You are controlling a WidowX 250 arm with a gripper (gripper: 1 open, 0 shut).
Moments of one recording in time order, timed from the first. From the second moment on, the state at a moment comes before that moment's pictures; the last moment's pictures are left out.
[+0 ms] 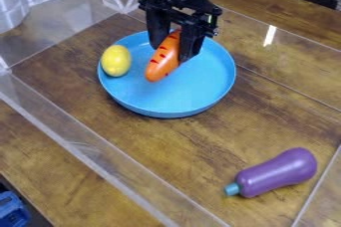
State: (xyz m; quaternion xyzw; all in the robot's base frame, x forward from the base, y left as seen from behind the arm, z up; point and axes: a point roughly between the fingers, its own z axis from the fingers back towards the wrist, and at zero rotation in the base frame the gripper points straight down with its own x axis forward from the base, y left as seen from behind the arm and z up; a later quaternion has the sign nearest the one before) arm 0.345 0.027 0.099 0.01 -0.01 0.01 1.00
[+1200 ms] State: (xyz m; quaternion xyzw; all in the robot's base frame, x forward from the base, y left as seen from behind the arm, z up) arm 0.346 0.001 0.107 0.00 0.00 -0.01 1.00
